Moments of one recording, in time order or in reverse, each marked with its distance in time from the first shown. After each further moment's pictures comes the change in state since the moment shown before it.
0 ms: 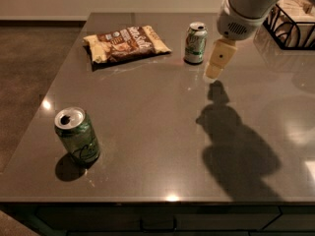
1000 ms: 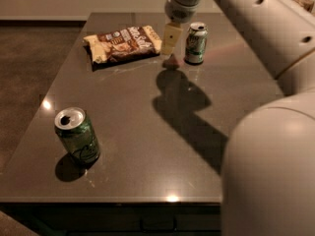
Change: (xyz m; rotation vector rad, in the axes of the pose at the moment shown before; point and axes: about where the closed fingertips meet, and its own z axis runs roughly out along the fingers) arm -0.134 -0.074 0.093 0.024 -0.101 -0.157
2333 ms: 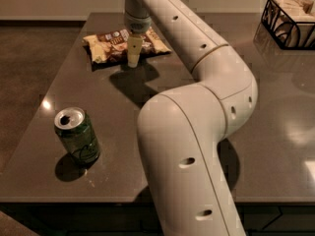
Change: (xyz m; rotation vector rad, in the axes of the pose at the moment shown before) arm -0.097 0.007 0.113 -0.142 0.019 -0.139
